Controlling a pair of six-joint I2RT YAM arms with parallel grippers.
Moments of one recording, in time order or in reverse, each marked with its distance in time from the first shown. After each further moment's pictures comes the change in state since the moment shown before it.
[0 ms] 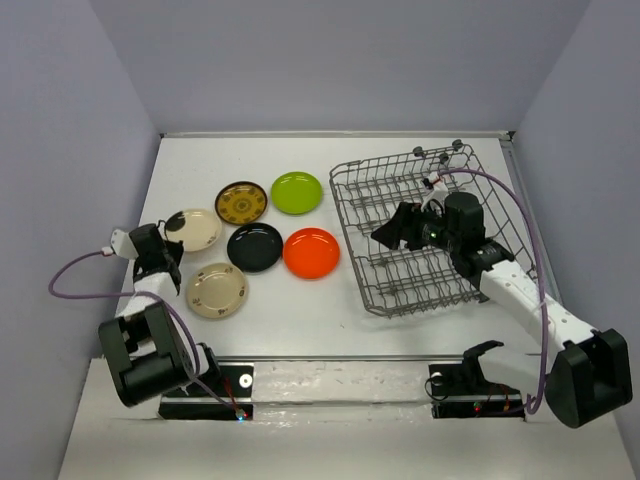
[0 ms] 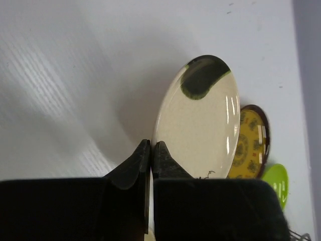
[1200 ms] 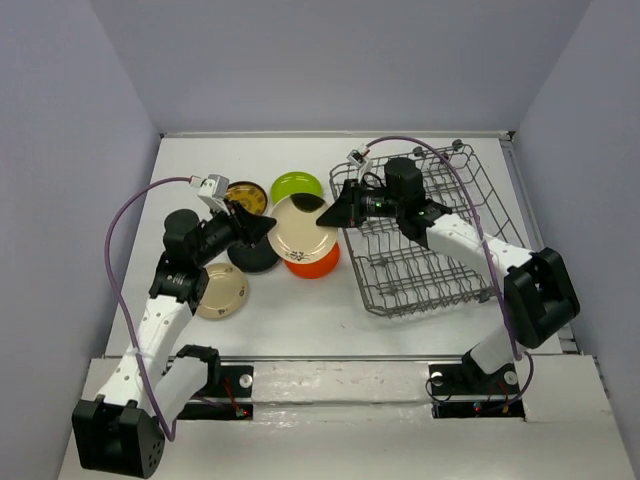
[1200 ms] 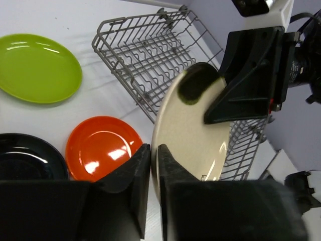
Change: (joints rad) left arm -0.546 -0.456 0.142 -0.089 0.670 0.420; right arm 0.195 0.482 0.381 0.209 -0.308 0.145
